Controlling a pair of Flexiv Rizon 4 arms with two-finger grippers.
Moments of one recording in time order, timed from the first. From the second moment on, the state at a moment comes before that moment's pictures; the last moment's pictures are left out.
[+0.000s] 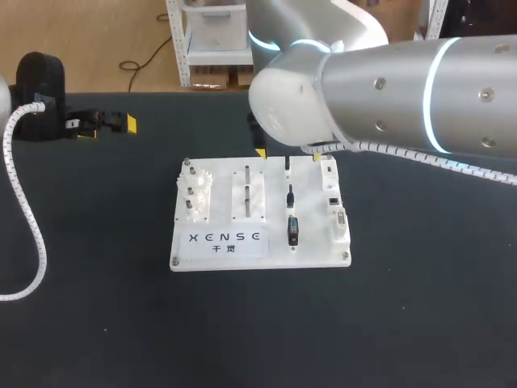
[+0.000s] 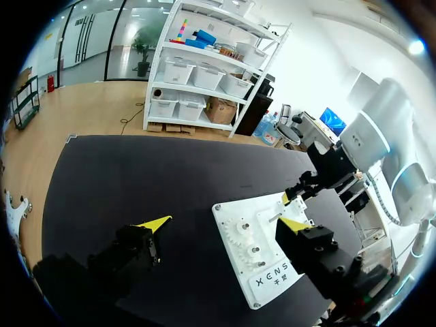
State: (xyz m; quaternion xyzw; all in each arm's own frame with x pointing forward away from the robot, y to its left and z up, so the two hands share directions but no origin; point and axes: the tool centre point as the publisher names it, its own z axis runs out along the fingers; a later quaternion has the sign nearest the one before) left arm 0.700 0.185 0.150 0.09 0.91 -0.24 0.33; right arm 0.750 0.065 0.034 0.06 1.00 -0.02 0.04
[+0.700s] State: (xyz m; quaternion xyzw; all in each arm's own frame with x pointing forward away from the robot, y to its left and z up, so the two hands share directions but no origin) left arm 0.700 0.185 0.150 0.09 0.91 -0.24 0.33; right arm 0.746 0.065 0.031 0.06 1.00 -0.02 0.04
